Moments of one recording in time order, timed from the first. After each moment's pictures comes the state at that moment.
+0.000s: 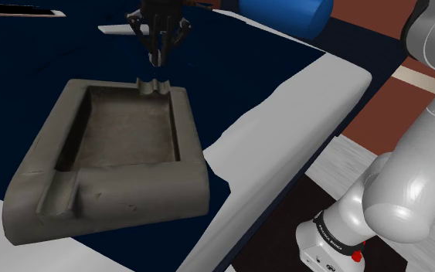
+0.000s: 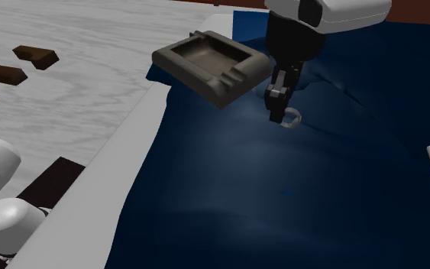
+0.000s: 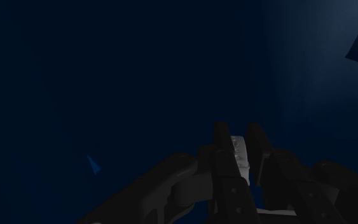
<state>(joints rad) 0.19 0.15 0.43 -1.47 -0.10 1.66 0.74</state>
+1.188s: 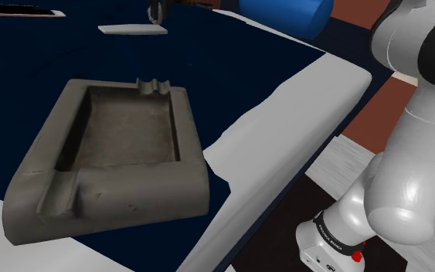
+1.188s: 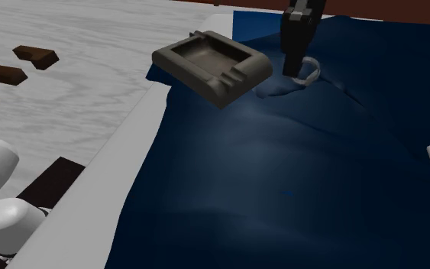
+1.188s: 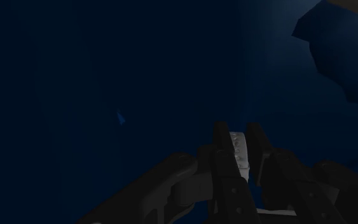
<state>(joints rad) 0.26 0.29 0.44 -1.02 -0.17 1.35 0.76</state>
